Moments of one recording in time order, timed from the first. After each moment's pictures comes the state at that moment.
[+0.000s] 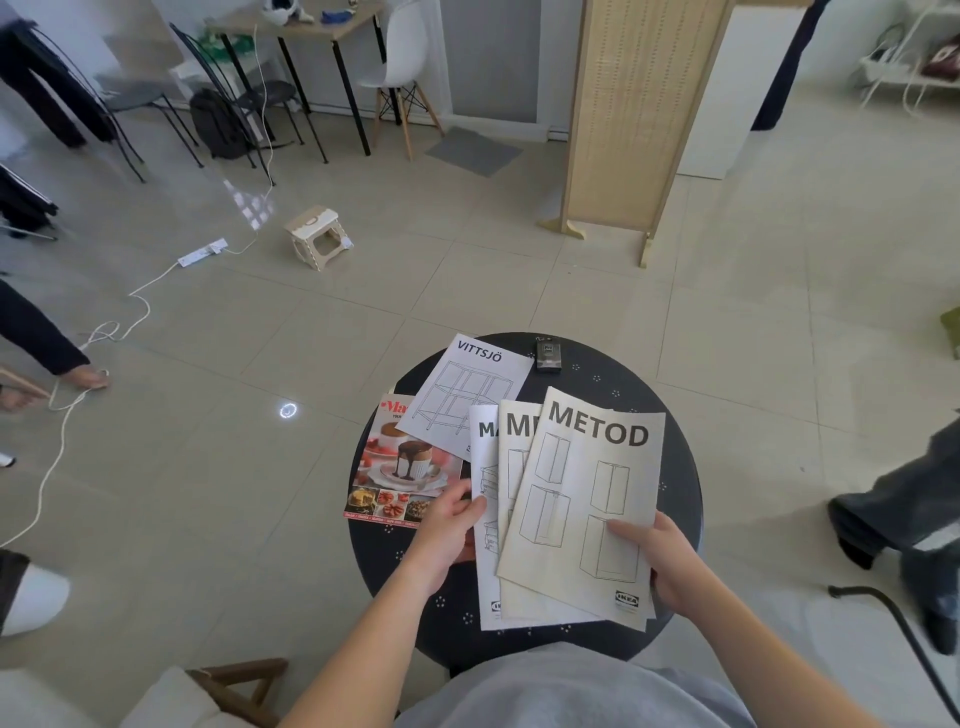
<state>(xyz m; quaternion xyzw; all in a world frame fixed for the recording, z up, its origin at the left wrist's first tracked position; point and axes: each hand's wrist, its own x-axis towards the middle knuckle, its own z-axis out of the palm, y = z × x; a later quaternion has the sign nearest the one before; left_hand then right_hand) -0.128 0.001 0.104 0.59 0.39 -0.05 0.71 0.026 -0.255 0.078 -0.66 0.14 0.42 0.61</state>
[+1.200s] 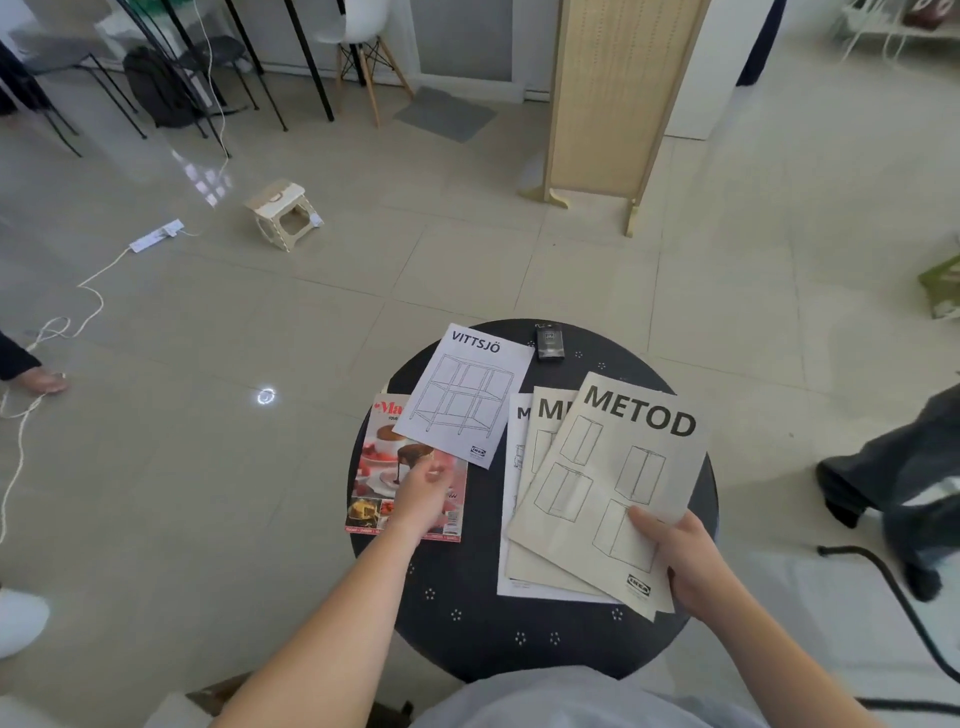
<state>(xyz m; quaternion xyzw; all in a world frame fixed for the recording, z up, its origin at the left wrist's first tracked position) -0.085 0.100 0.049 0.71 0.45 -0.07 0.54 0.026 -0.232 0.080 -0.64 0.17 0.36 0.66</state>
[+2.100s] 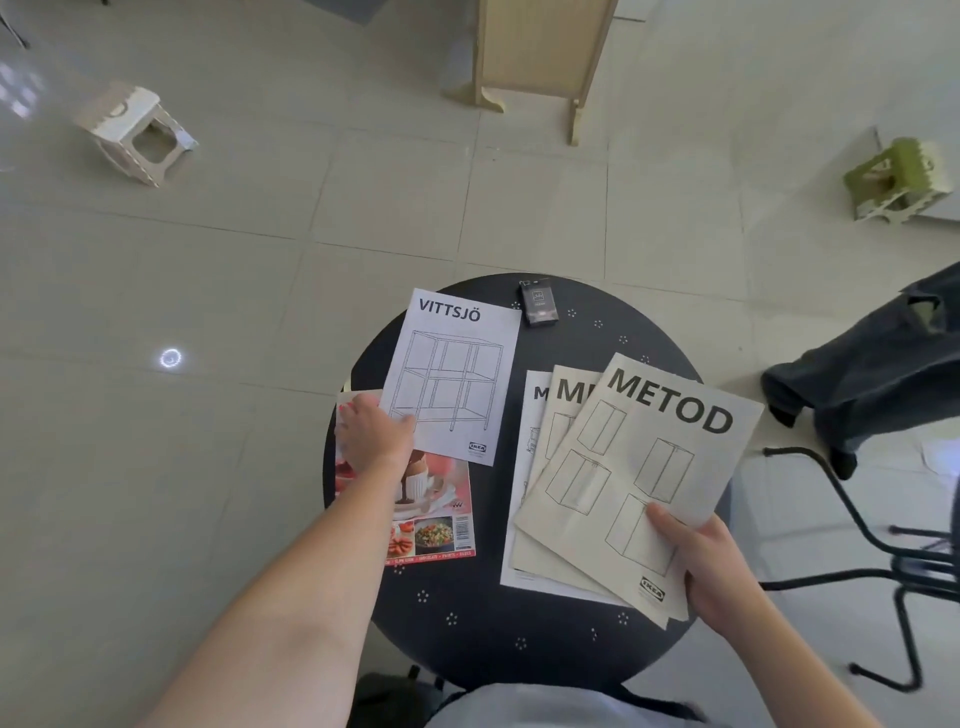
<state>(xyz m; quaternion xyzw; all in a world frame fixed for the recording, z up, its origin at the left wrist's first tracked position) 0.018 0.228 -0.036 0.82 0.50 -0.08 0.26 0.011 -0.165 0.081 -0.64 0.28 0.29 0.66</state>
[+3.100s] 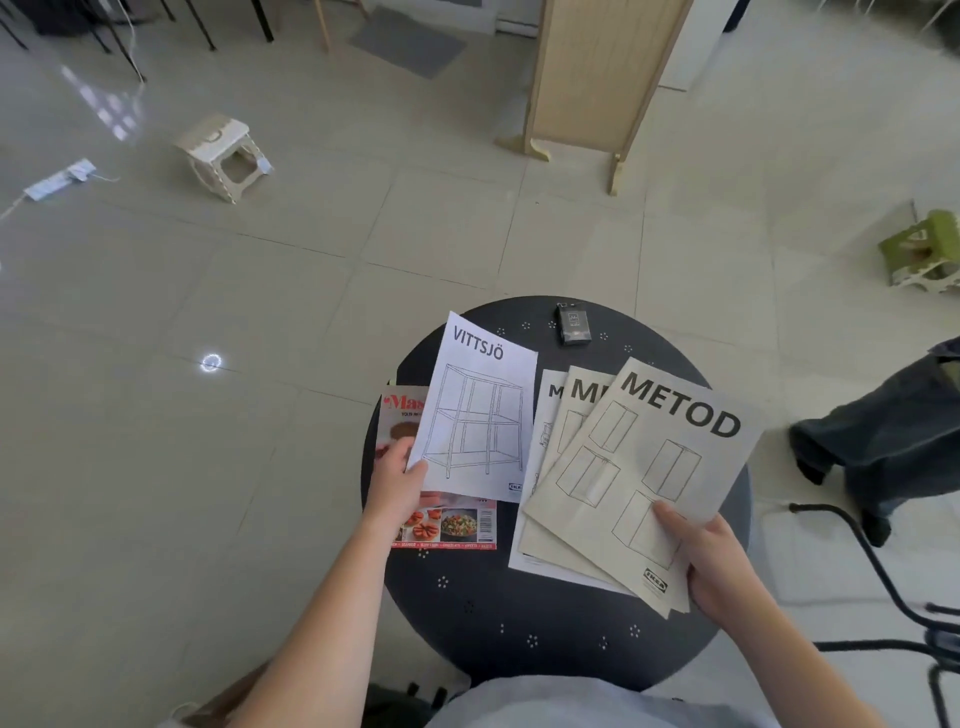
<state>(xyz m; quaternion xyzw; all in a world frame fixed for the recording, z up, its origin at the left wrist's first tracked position) -0.093 0.221 0.003 0.70 0.40 -0.08 0.58 0.004 -0.149 0.084 -0.65 0.25 0.29 0.66</state>
